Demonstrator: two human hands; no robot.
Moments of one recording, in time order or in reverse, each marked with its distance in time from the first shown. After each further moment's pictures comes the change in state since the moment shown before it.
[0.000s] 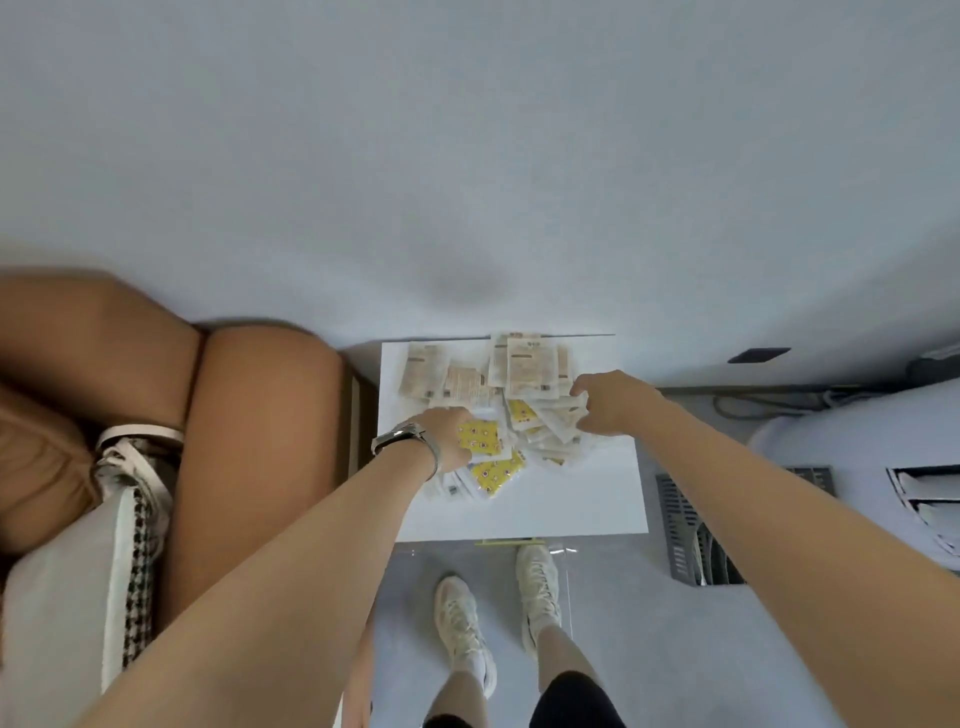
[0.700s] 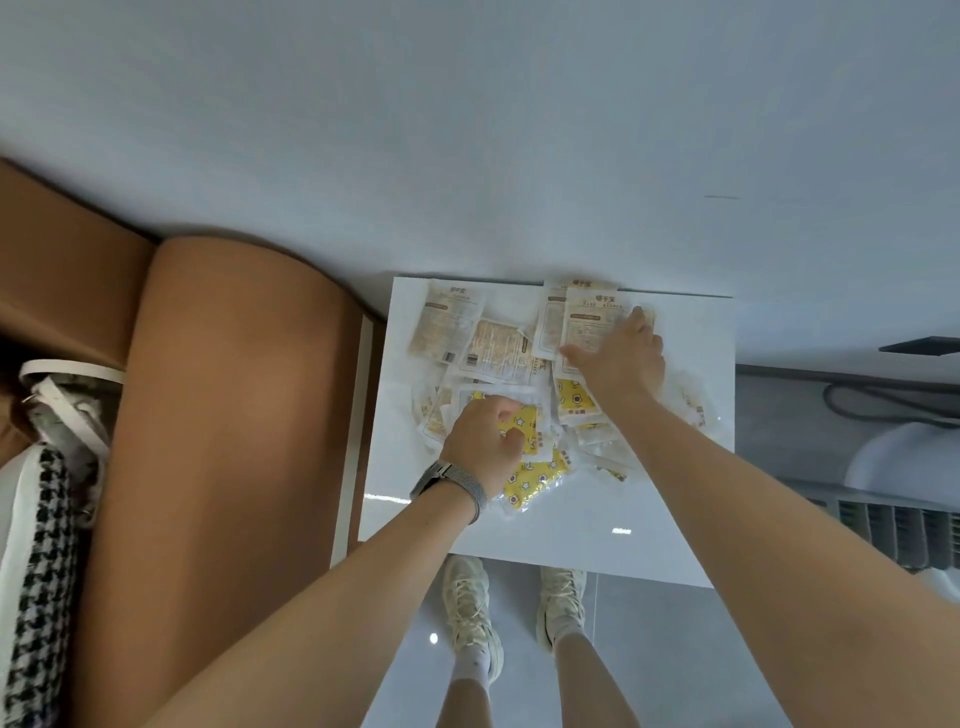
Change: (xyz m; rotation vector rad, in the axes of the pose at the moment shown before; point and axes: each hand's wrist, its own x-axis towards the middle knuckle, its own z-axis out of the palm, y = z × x) left_hand 0.107 -0.004 0.098 -0.658 0.320 -0.110; right_hand 0.205 -0.027 0.097 0.369 0.397 0.237
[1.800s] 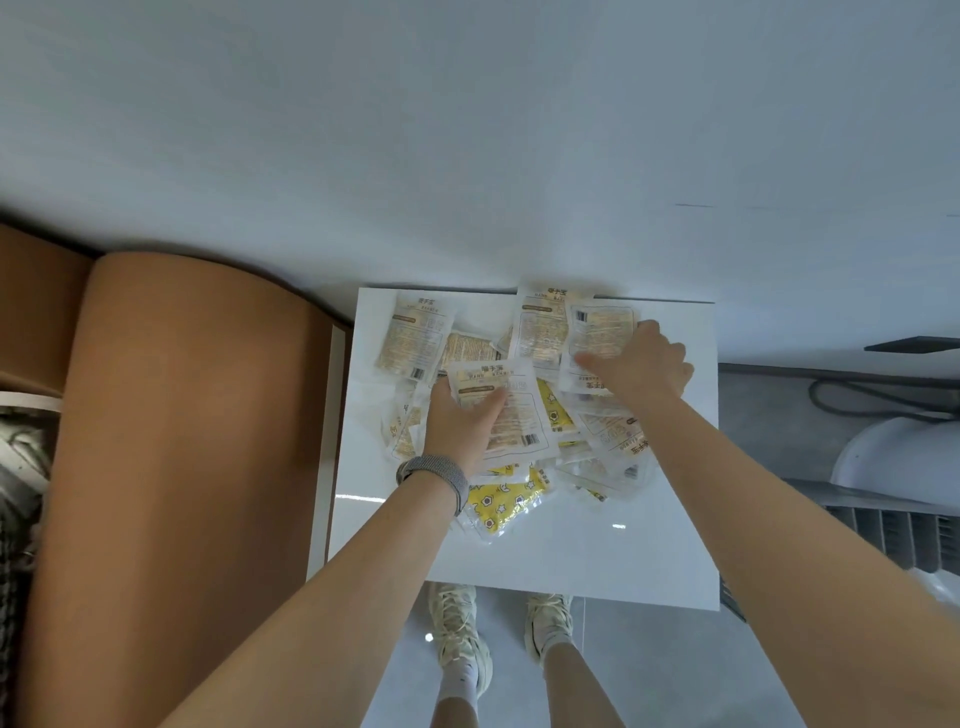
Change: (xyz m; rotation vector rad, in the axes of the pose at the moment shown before) left_hand 0.040 0.022 0.006 -0.773 0.171 -0.232; right_hand 0.029 0.029 -0.022 -0.001 -0.071 0.117
